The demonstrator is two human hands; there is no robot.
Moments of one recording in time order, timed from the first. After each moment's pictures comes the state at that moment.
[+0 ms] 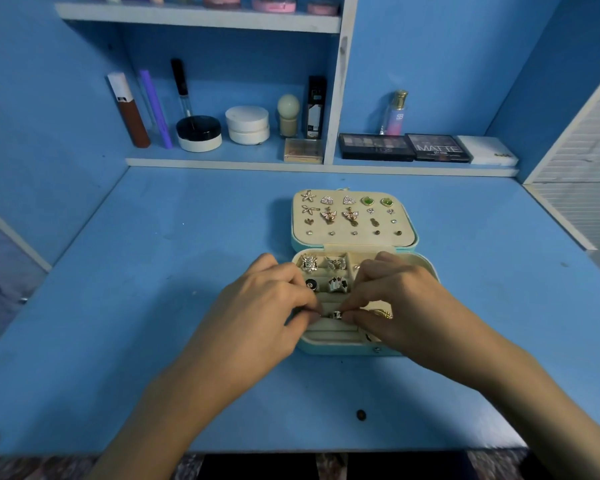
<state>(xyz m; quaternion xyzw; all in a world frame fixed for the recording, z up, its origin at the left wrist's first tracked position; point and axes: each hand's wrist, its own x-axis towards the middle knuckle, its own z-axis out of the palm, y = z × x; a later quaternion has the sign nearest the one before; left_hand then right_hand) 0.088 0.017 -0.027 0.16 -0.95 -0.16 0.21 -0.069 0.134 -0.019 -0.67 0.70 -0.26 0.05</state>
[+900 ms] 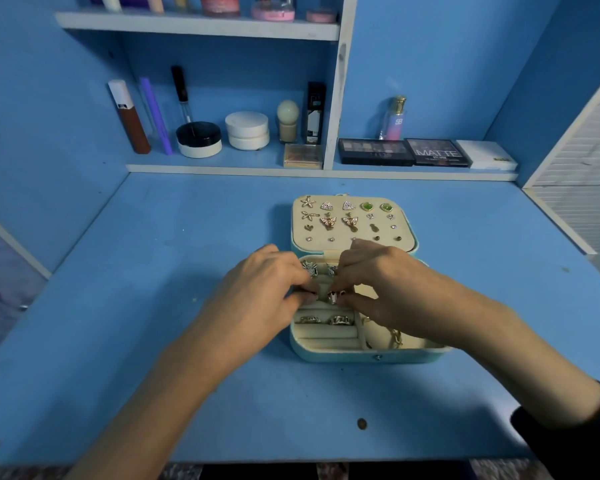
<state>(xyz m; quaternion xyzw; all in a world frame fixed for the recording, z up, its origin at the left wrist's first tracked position) 0.070 -0.003 -0.018 0.18 -0.95 -0.18 0.15 -0.088 0.105 -0.011 -0.74 0.65 -0.17 0.06</state>
